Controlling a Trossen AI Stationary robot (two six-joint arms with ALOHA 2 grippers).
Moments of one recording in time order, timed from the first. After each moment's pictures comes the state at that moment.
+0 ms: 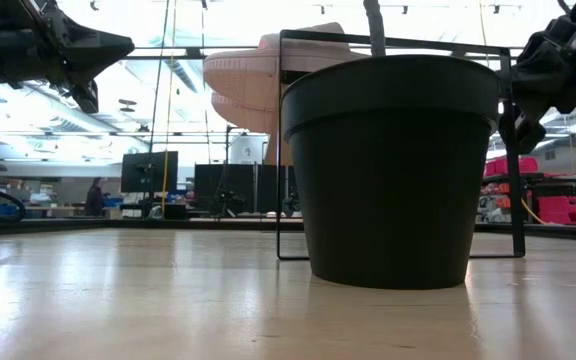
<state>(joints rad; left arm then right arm) -0.06 0.01 0.01 0.28 -0.28 -0.30 0.03 0.01 0.01 0.03 0.02 0.58</state>
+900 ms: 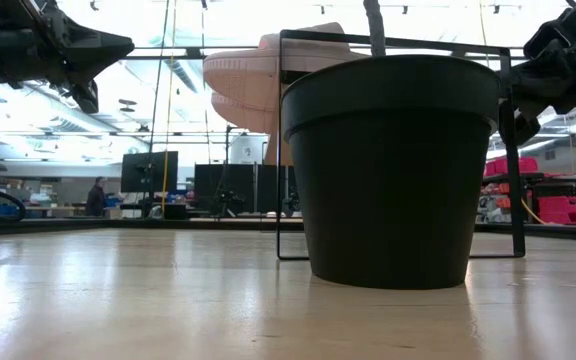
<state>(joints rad) -0.06 0.01 0.01 0.28 -0.28 -0.30 0.03 0.01 0.01 0.02 -0.01 0.36</state>
